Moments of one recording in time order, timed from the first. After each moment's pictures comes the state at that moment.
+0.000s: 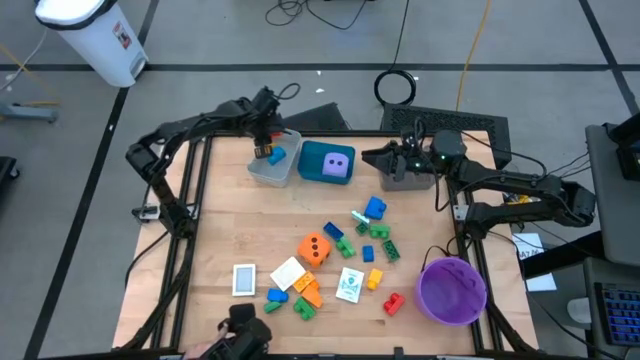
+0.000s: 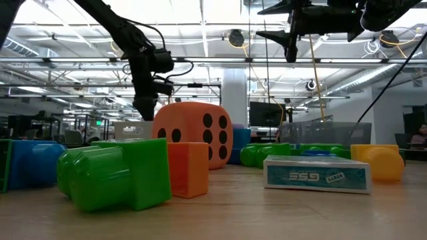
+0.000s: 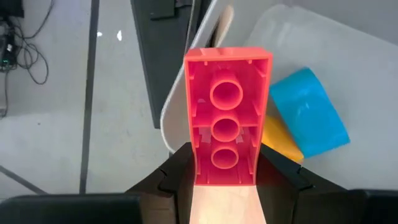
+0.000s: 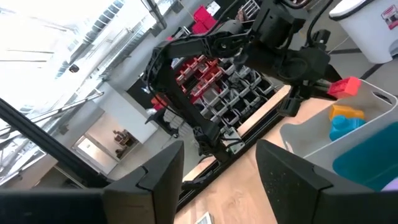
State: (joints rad) left arm 0.81 1.73 1.27 -0.66 -0.16 0.69; right arm -0.44 1.04 0.64 0.49 -0.34 0.78
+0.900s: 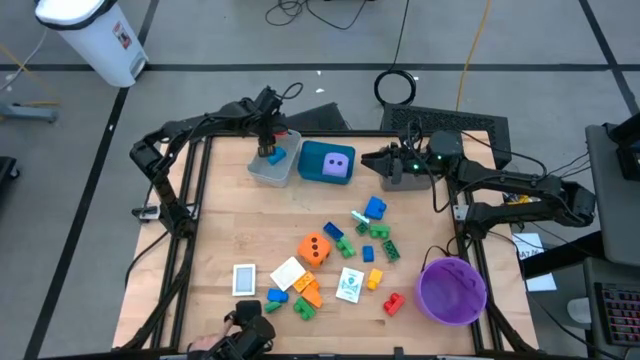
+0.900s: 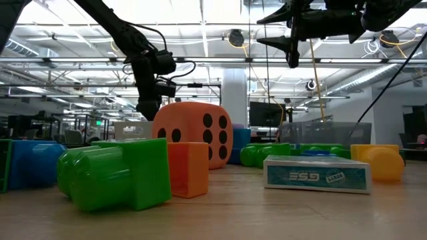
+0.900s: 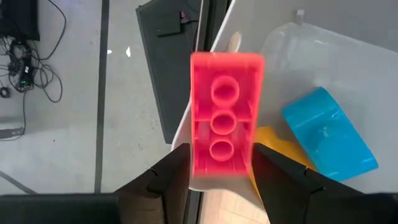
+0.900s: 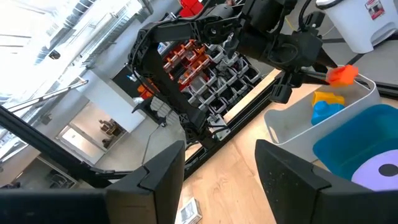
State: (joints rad) left arm 0.81 1.77 1.27 -0.57 -0.16 0.76; right arm -0.44 1.04 0.64 0.42 -0.34 0.74
